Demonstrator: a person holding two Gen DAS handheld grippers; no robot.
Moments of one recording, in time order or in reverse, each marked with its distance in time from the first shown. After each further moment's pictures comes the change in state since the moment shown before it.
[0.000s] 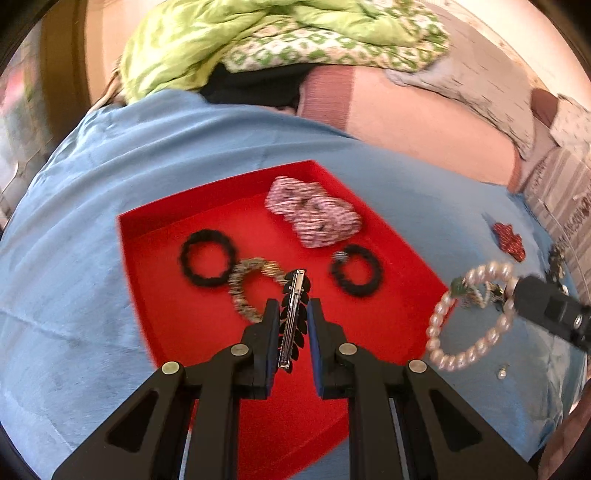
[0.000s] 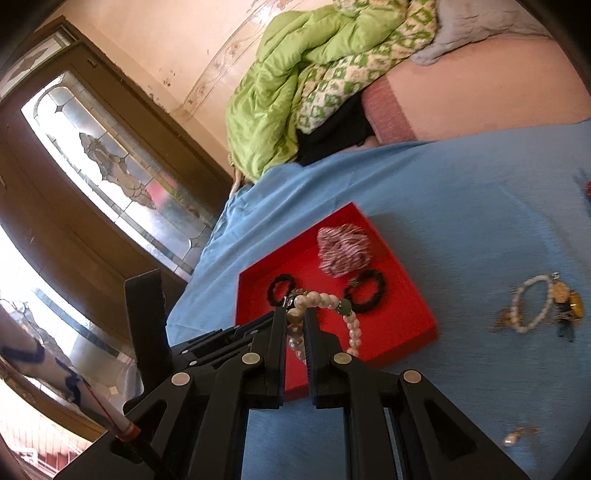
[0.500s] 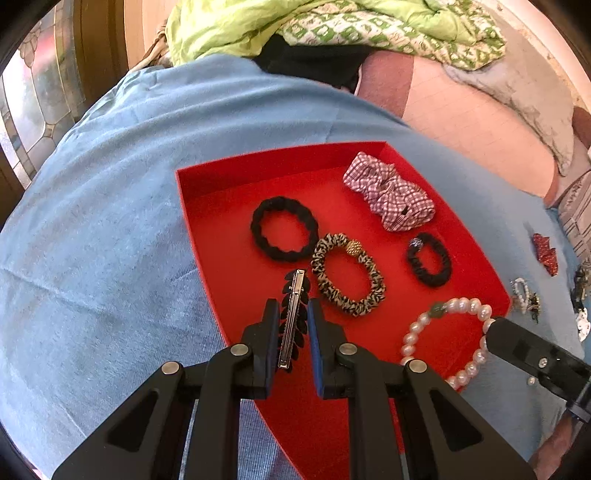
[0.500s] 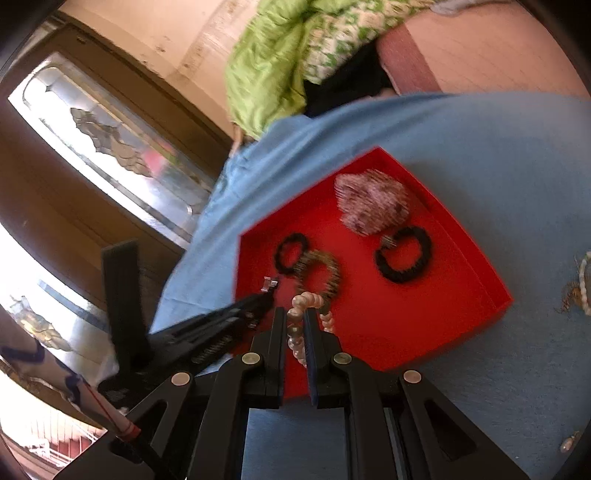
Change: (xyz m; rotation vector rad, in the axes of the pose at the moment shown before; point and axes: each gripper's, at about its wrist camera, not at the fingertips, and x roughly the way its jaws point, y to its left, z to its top) left arm 0.014 0.040 -0.009 -0.094 0.083 0.099; right arm 0.061 -0.006 -0.019 0.021 0.127 -0.010
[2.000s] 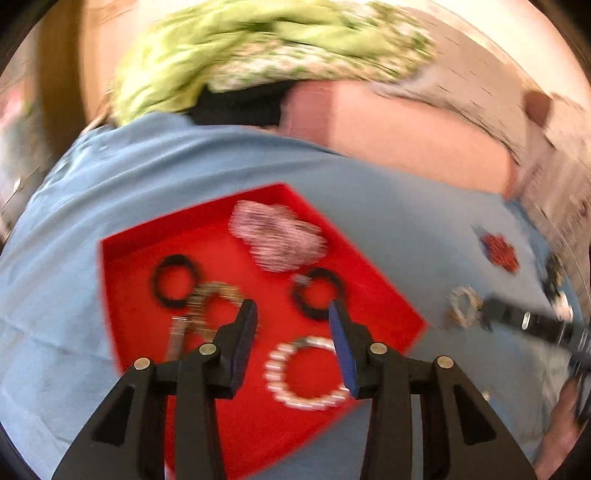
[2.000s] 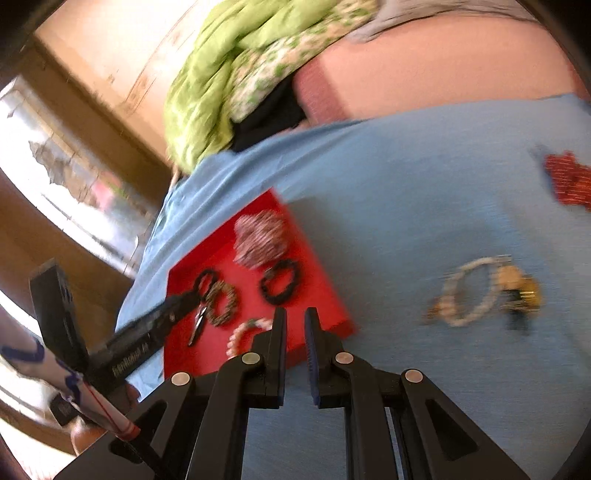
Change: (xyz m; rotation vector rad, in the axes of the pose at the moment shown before) left arm -0.028 -0.103 0.003 0.164 -0.132 -0.119; right arm -0.103 -0.069 0.019 0.116 -0.119 -0.201
